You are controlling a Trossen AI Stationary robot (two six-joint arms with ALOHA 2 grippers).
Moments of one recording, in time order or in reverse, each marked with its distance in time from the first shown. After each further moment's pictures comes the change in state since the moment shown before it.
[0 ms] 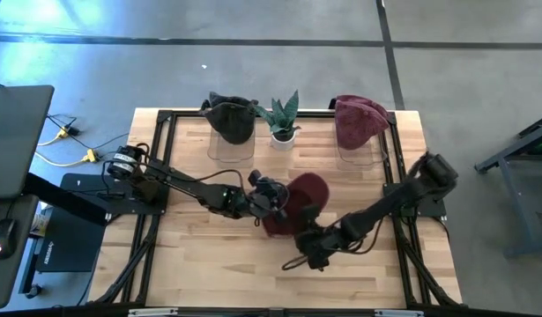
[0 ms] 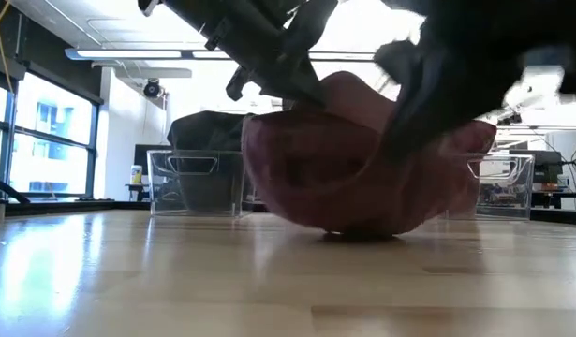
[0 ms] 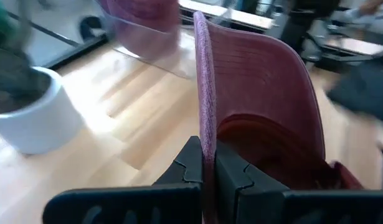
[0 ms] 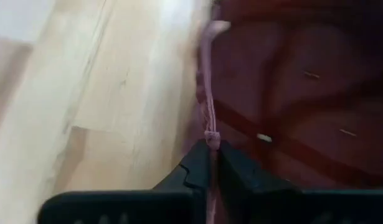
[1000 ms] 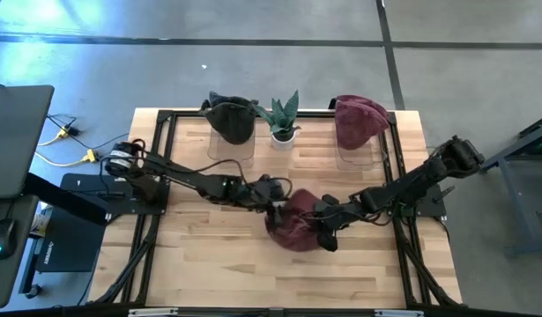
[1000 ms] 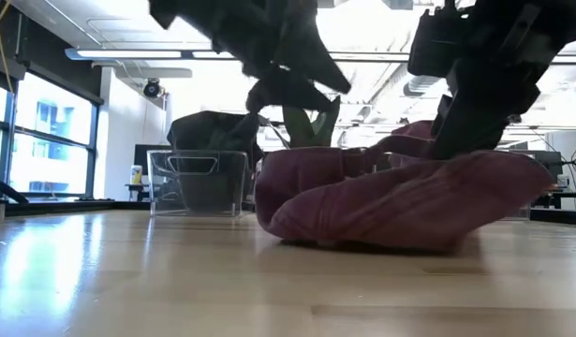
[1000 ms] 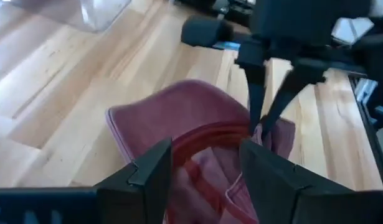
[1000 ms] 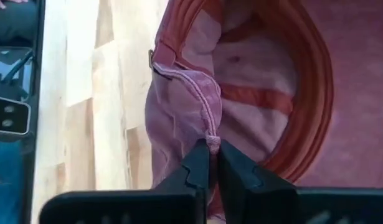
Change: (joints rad) left arm 0.082 -0.040 -0.003 -0.038 0.505 -0.002; right arm -0.153 -0.307 -0.379 0.265 -0.386 0.550
